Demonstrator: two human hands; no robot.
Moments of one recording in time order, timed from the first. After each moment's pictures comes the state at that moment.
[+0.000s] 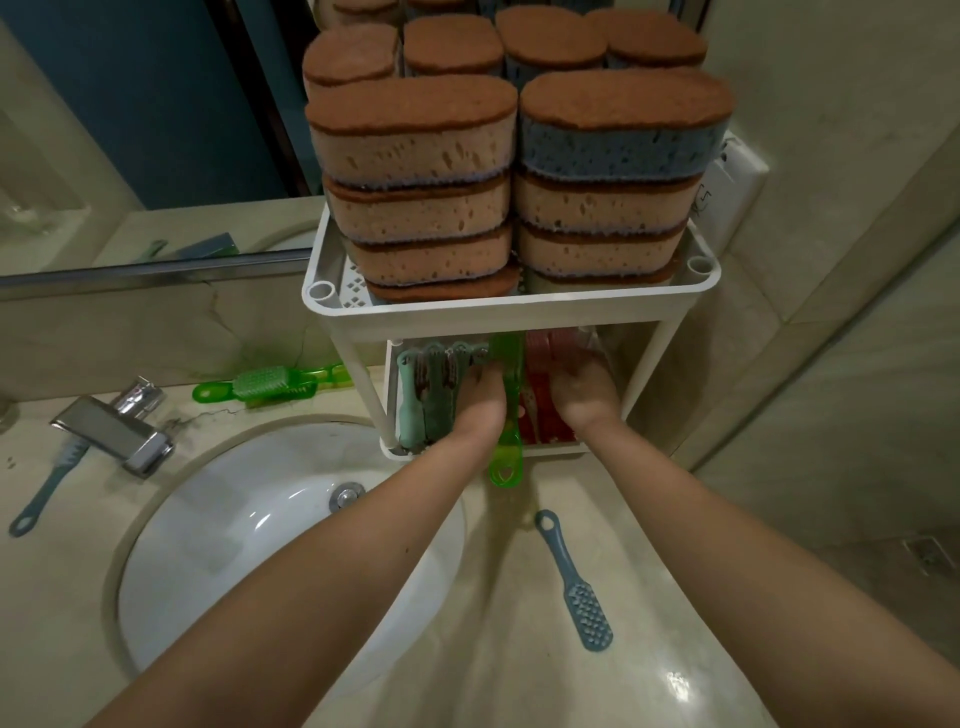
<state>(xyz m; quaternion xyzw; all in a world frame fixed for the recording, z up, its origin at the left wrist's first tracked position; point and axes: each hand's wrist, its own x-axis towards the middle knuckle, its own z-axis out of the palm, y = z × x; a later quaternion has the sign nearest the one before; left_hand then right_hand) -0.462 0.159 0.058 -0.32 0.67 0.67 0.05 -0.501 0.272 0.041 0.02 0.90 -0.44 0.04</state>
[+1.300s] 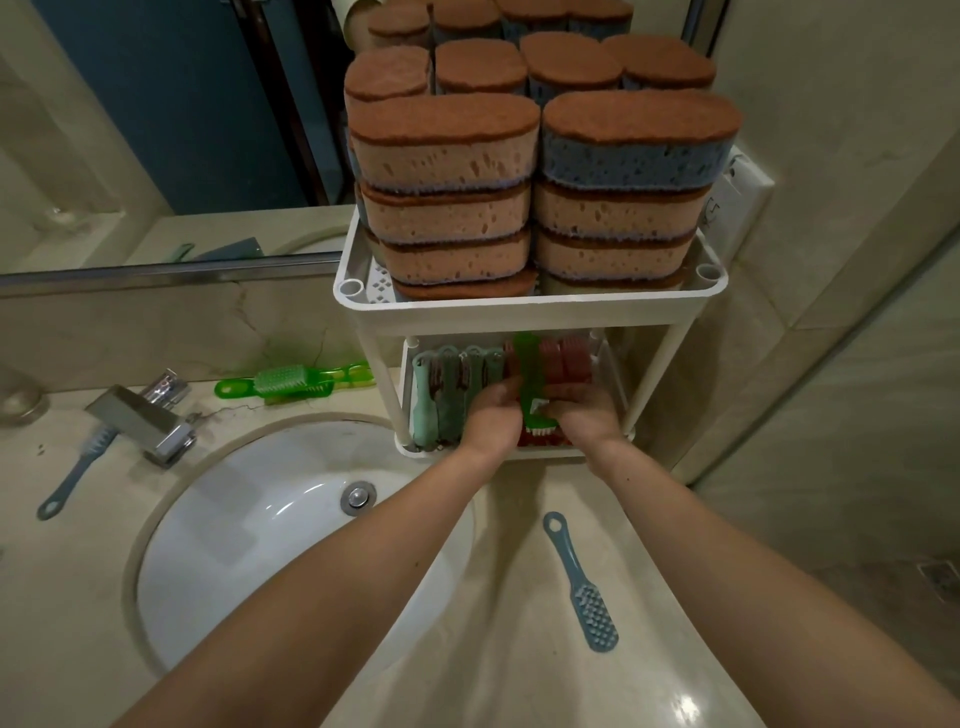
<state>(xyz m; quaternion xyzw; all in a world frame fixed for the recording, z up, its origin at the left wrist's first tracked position) -0.436 0.156 0.051 -0.16 0.73 0.67 0.03 -0.479 0.265 0.030 0.10 0.76 -0.62 0.14</state>
